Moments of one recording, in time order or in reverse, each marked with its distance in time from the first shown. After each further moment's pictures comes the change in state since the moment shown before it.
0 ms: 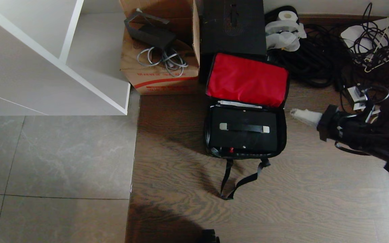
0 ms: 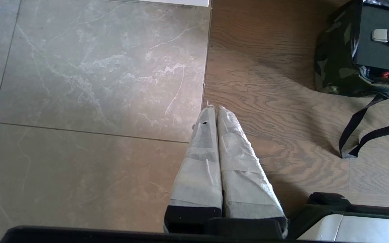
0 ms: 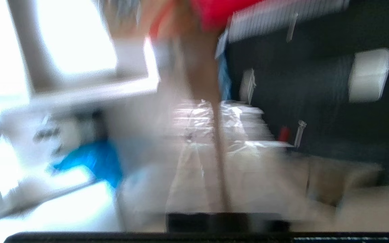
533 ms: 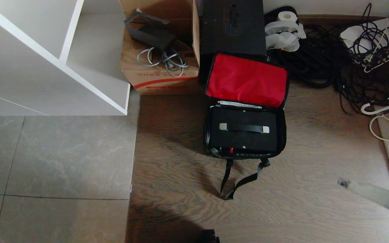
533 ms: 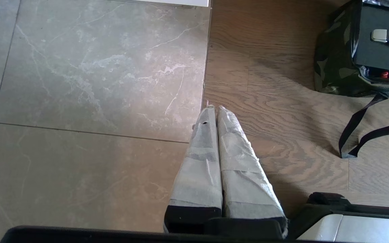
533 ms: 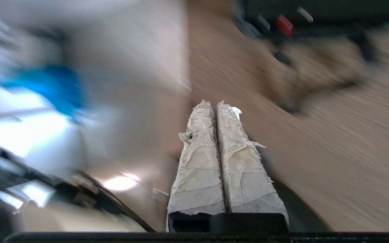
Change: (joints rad) left arm 0.000 0.000 0.000 0.000 0.000 0.000; right arm -0.013 -0.737 0.429 0.529 0.038 -0.409
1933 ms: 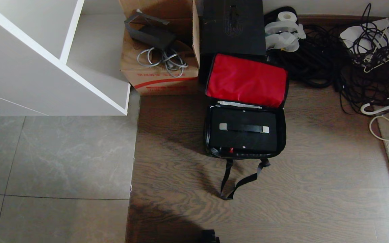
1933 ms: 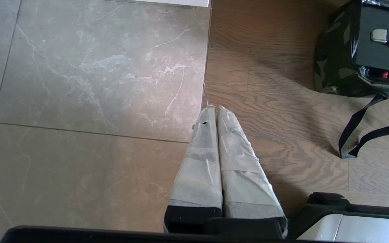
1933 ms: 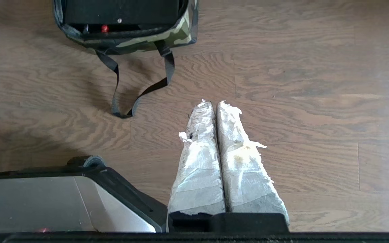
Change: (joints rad) left arm 0.000 0.000 0.000 0.000 0.000 0.000; right arm -0.003 -0.970 0.146 0.672 -0.663 -0.283
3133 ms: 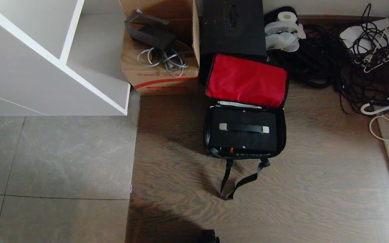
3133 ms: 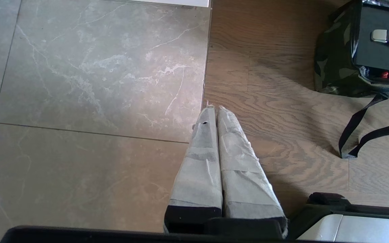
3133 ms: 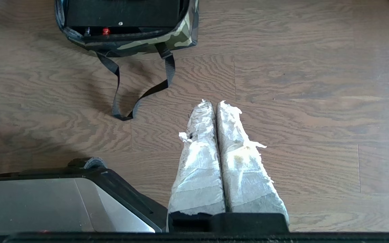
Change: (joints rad) left arm 0.000 0.000 0.000 0.000 0.000 0.000; right arm 0.000 -0.009 0.000 -0.001 0.000 0.001
